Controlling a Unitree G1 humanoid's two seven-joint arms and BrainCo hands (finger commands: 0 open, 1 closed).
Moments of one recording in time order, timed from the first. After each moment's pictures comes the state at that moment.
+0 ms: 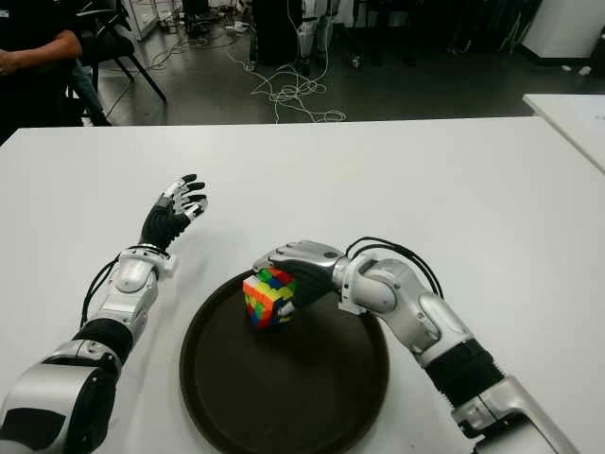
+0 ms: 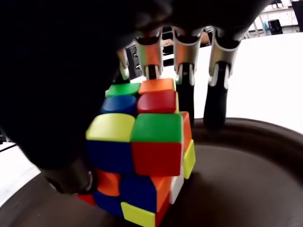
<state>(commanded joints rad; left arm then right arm) -0.64 0.09 0.05 1.18 0.08 -0.58 -0.03 -0.39 -0.38 0.47 0.16 -0.56 -0.38 0.44</state>
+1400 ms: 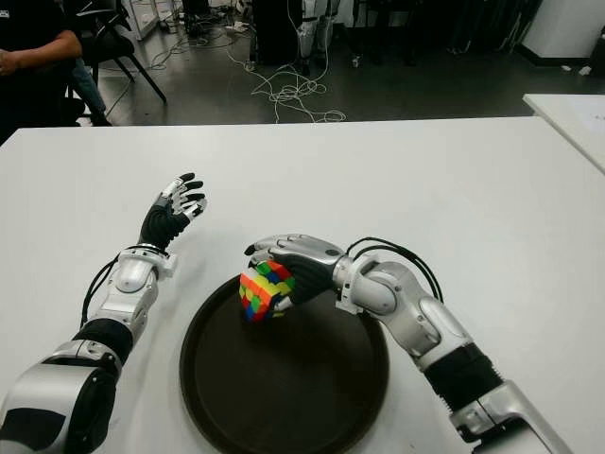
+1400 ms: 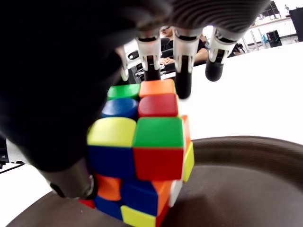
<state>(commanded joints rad) -0.64 0.09 0.06 1.18 0.07 -0.59 -0.02 -0.40 -0.39 0.45 0.13 -0.53 -0.33 0.45</state>
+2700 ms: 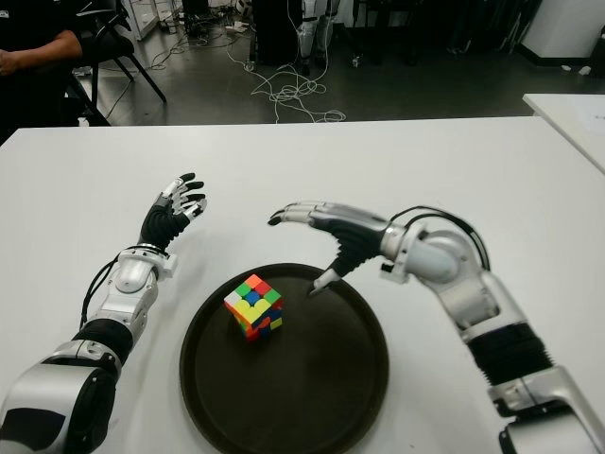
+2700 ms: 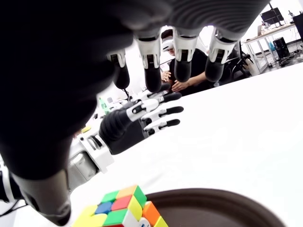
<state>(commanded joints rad) -0.65 0.10 0.05 1.19 0.07 -0.59 -0.03 -0.47 -0.54 0.25 0.22 -0.18 -0.53 0.63</state>
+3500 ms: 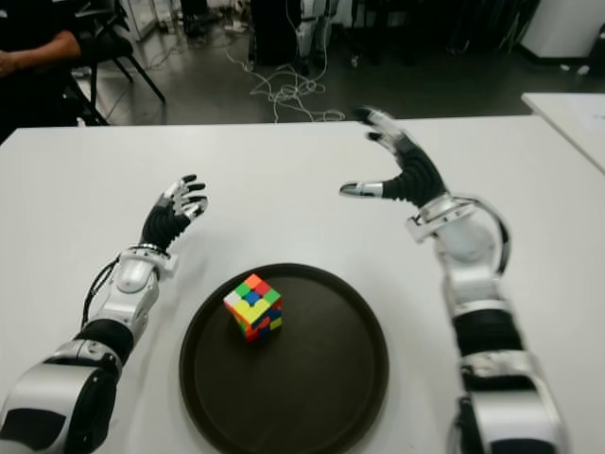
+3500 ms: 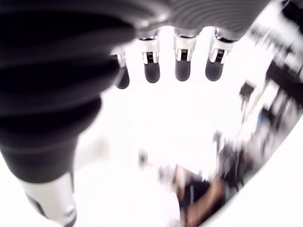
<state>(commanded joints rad) -0.66 0.09 0.06 1.20 0.07 -0.56 -0.03 -0.52 -0.21 -0.09 0.82 0.00 -0.54 -0.03</state>
